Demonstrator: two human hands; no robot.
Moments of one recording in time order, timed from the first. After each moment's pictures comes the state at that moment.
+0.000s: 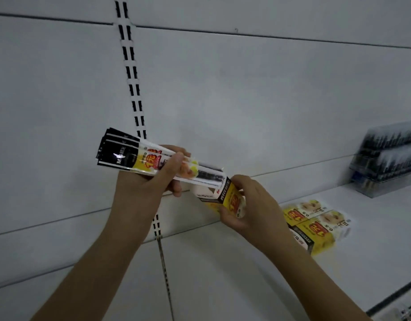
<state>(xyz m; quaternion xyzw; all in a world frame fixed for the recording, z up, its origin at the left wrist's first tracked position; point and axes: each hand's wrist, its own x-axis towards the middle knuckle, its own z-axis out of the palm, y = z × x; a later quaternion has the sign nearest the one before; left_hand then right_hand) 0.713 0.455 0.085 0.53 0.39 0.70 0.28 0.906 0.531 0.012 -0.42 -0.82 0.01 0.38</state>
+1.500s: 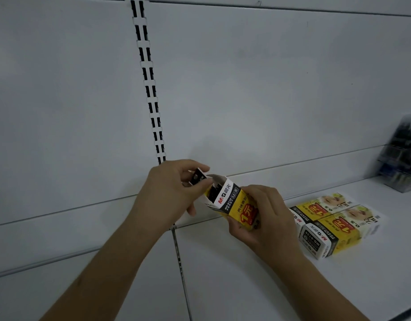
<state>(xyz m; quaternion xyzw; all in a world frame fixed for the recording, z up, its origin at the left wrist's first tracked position) 0.705 0.464 0.072 0.61 0.63 0.45 0.19 0.892 0.524 -0.026 -0.32 -0.79 -0.06 0.52</state>
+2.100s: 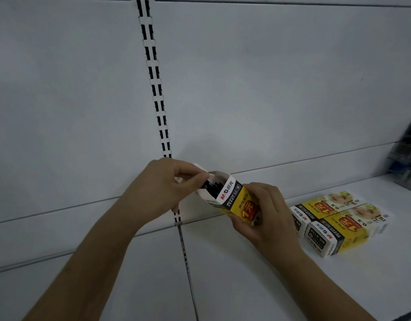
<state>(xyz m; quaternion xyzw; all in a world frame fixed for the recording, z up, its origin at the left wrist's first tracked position) 0.680 0.461 0.082 0.69 0.62 0.34 0.17 0.889 0.529 -0.034 -0.32 -0.80 -0.02 0.51</state>
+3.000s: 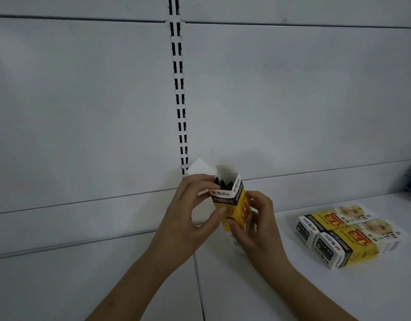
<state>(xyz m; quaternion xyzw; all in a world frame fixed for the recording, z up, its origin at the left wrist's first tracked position) 0.702 0.437 0.016 0.68 0.46 0.56 0.09 0.866 0.506 -0.037 -0.26 -0.74 0.35 0.51</state>
